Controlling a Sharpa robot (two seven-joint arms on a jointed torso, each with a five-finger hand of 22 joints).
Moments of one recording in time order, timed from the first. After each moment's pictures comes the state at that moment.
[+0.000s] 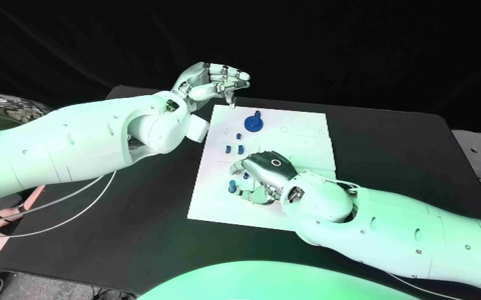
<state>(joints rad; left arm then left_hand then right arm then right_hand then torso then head) 1.20 -0.90 -0.03 1.56 -0.18 -0.26 0.39 1.37 -0.17 0.59 -0.01 0.21 0.94 0.19 0.26 0.33 1.03 0.12 0.29 0.19 1.09 0.03 1.11 0.51 0.18 1.06 0.12 0.89 0.66 1.02 -0.54 -0.16 1.63 -1.76 -0.43 -0.26 1.34 -0.20 0.32 0.10 0.11 0.87 0.17 0.13 0.39 0.94 0.12 0.11 0.07 1.47 0.03 1.30 1.16 0.08 1.42 0.13 1.08 1.31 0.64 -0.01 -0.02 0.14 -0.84</state>
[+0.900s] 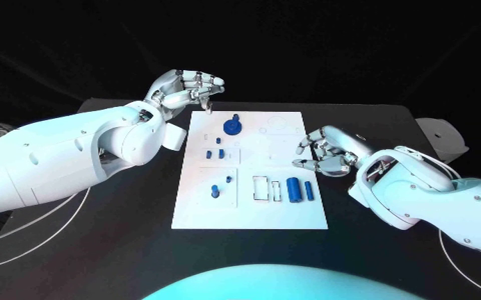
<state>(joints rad) 1.20 -0.91 -0.04 1.56 -0.18 -0.26 0.40 1.37 -0.16 0.58 0.00 0.21 0.93 0.18 0.26 0.33 1.03 0.12 0.30 0.19 1.09 0.04 1.11 0.51 0.18 1.06 0.12 0.89 0.65 1.12 -1.05 -0.14 1.86 -1.33 -0.49 -0.25 1.31 -0.15 0.19 0.29 0.10 0.95 0.11 0.29 0.49 1.39 0.03 1.29 1.22 1.47 -0.04 1.49 1.31 0.02 1.47 0.06 1.54 1.31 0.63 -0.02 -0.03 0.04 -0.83</state>
